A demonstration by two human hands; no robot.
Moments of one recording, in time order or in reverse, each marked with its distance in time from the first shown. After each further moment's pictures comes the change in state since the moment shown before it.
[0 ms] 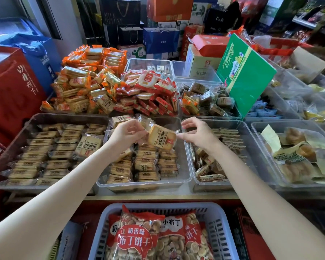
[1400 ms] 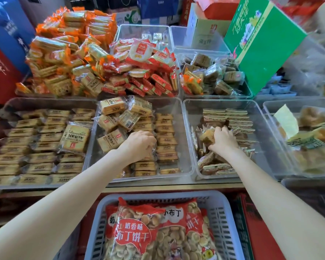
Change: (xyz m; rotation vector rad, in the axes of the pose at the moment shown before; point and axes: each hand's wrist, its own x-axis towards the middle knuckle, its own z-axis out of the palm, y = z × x) left_hand 0.045 -0.081 0.050 1.054 -0.426 0.266; right_hand 0.033 0.128 -0.003 -0.794 -0.018 0.371
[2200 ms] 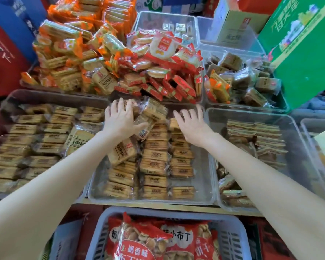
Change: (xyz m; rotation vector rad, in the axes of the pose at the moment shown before) left_hand 0.035 -0.087 -0.040 0.031 0.056 -0.614; right_hand 0.078 -0.132 0.006 -0.592 0.188 -0.691
